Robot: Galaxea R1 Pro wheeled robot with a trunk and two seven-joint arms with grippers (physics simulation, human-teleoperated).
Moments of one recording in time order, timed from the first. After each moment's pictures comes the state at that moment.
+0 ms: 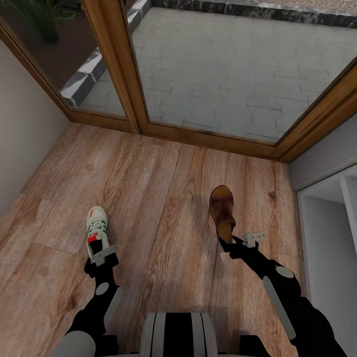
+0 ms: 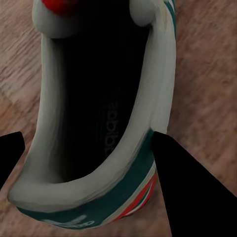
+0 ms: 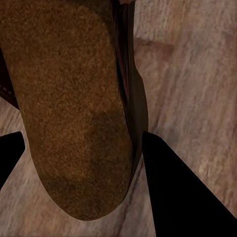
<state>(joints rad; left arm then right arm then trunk) -0.53 -0.09 0.13 -0.72 0.04 -0.30 0.44 -0.35 -0.11 0.06 -1.43 -0.18 0.38 0.20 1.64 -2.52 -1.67</state>
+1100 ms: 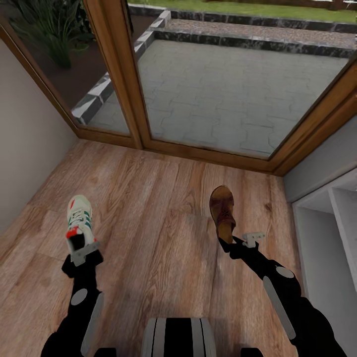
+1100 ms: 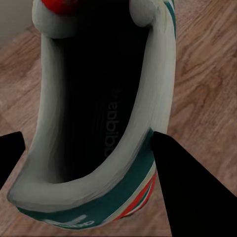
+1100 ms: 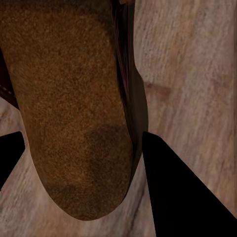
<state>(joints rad) -0.28 -0.09 0.12 -1.33 0.05 -0.04 0.44 -0.35 -0.11 0.05 -1.43 -0.19 0.38 0.20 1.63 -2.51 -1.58</state>
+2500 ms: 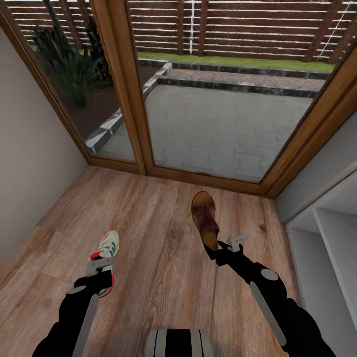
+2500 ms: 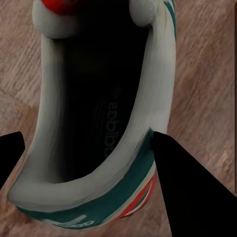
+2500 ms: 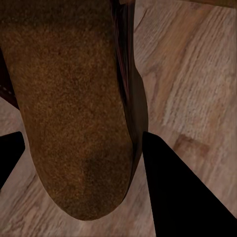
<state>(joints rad) -0.23 -0.08 0.12 -1.47 0.06 0.69 0.26 -0.35 -0.11 0.20 -1.43 -0.18 0.39 0.19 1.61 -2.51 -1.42</state>
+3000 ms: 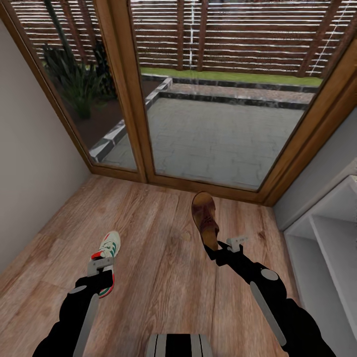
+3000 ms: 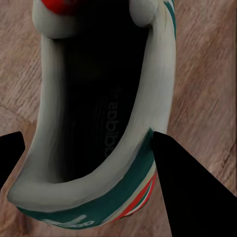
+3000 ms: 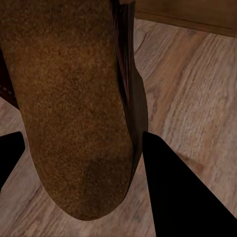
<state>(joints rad) -0.23 -0.08 0.11 -1.47 0.07 0.69 0.27 -0.35 -0.11 0.20 -1.43 -0.18 0.39 0.19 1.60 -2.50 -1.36</state>
